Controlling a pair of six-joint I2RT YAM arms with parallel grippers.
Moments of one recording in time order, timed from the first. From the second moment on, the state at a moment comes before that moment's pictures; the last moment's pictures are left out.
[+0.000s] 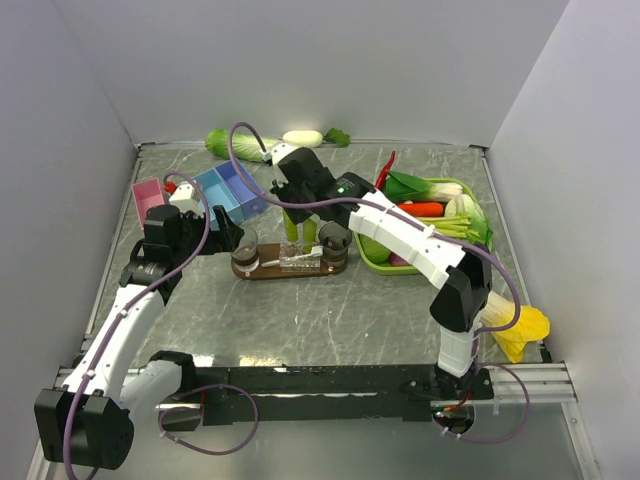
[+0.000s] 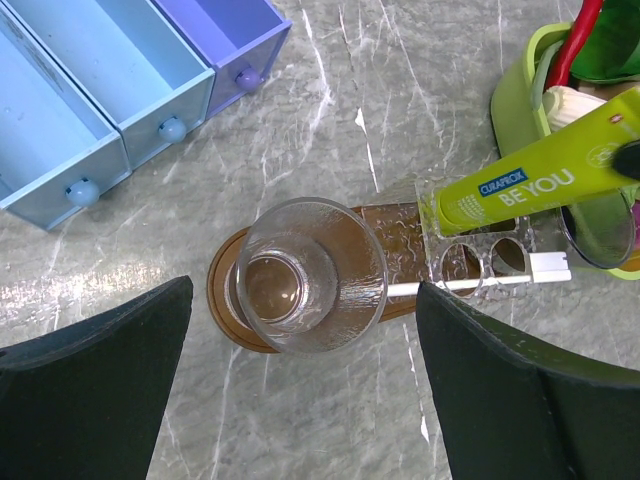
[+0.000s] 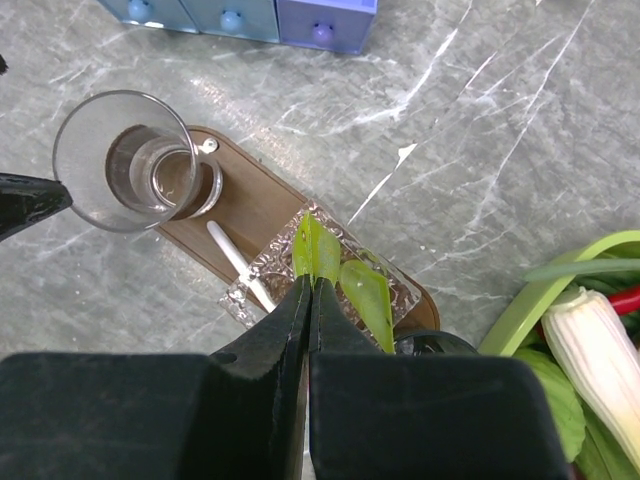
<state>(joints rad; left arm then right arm) -0.13 0.94 0.75 -0.25 0.22 -0.31 0.86 1.85 1.88 -0.74 0.15 0.06</state>
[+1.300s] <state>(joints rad) -0.14 0.95 0.75 -0.25 0.24 -0.30 0.85 1.92 1.80 -0.66 0.13 0.06</state>
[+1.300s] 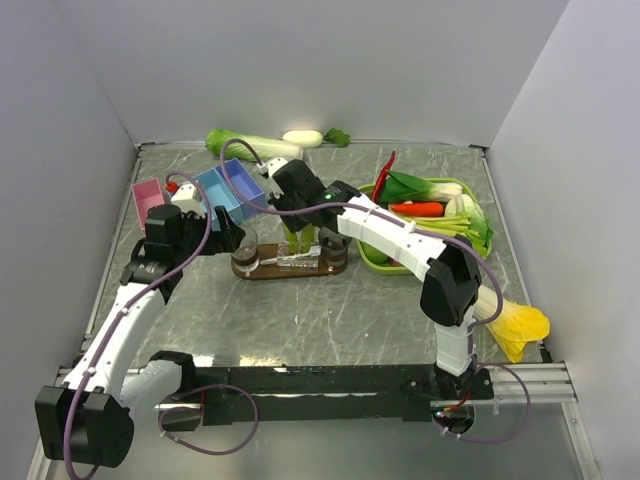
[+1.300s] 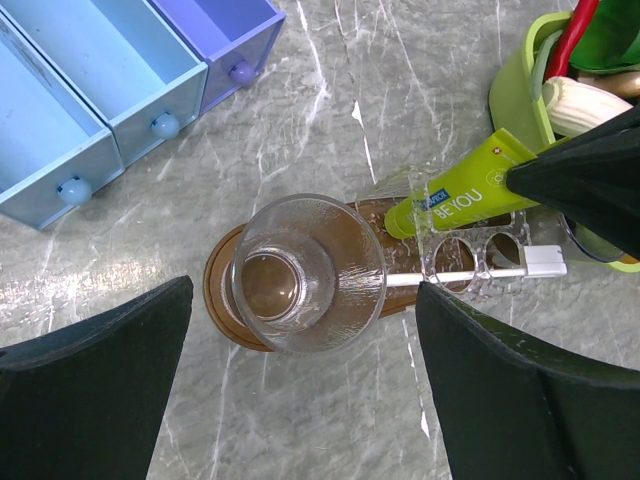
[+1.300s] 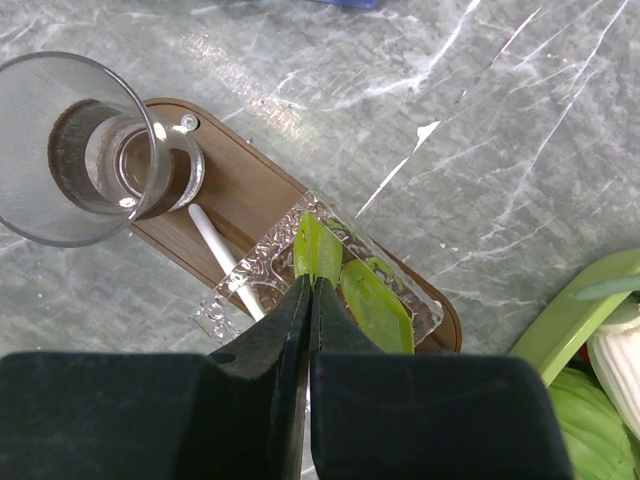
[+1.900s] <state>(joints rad) -0.14 0.96 0.75 -0.25 0.24 -0.30 0.85 1.92 1.79 -0.65 0.13 0.07</state>
